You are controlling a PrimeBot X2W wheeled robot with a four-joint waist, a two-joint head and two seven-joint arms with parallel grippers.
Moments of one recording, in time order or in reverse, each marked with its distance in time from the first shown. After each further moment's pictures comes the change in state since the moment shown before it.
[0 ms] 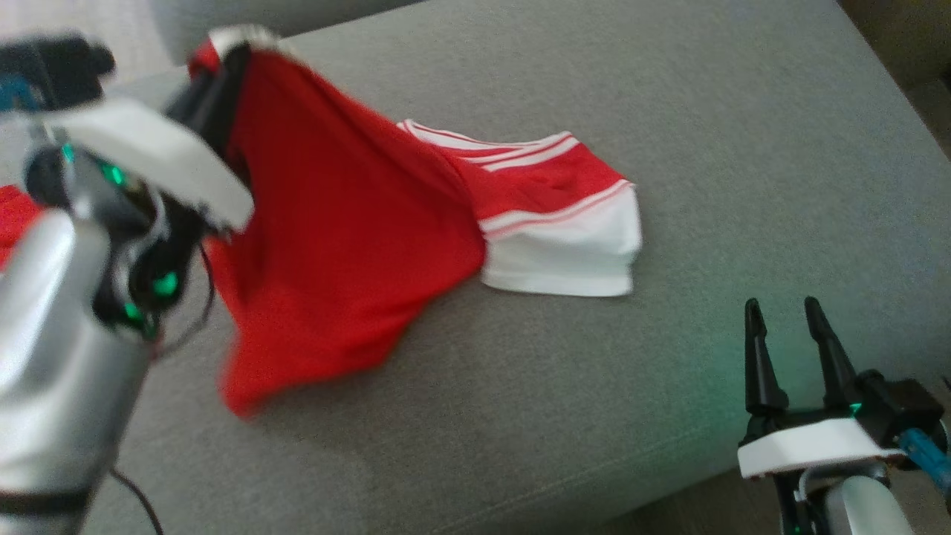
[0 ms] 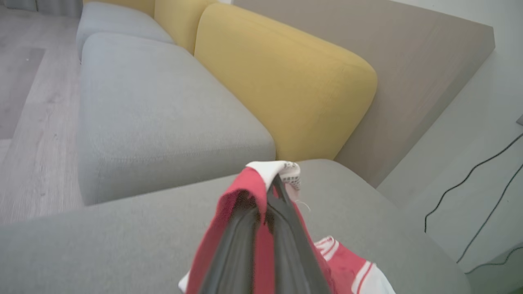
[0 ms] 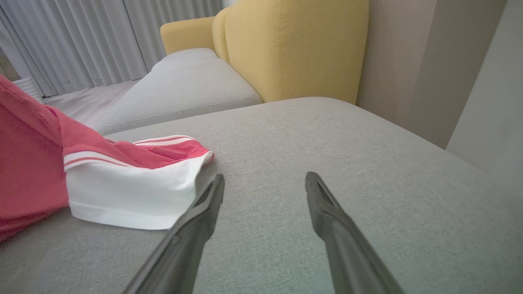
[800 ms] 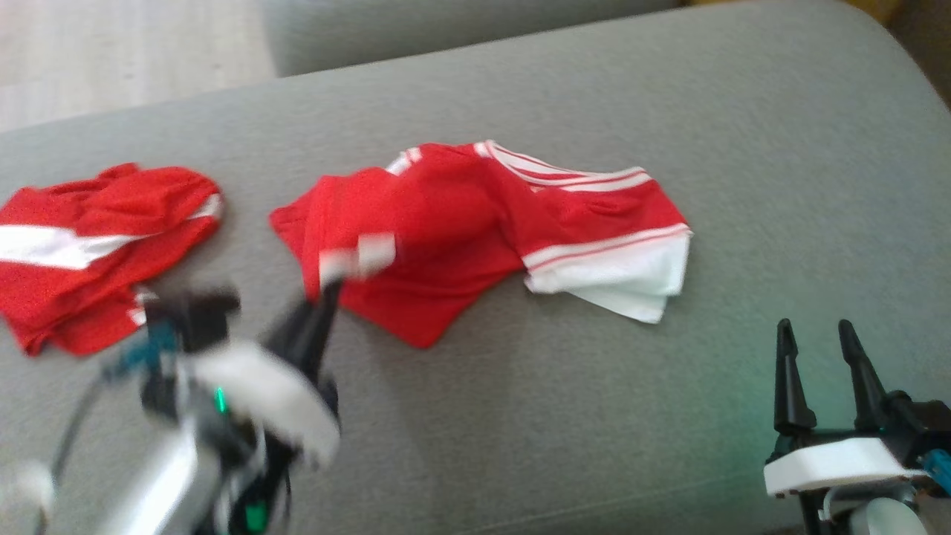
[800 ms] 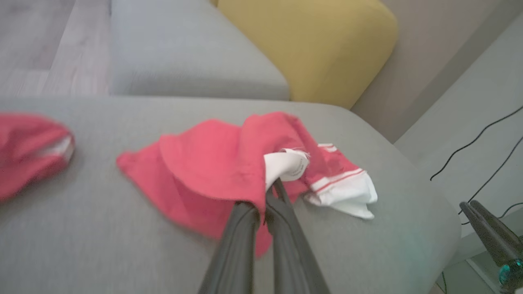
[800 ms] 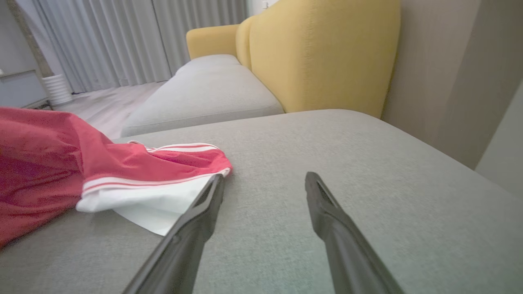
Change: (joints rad) left arm 0.376 0.017 -0.130 -0.199 0.084 0.043 -0.133; right arm 0.037 0.000 -0.077 0.002 -0.039 0.000 0.000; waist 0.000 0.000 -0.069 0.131
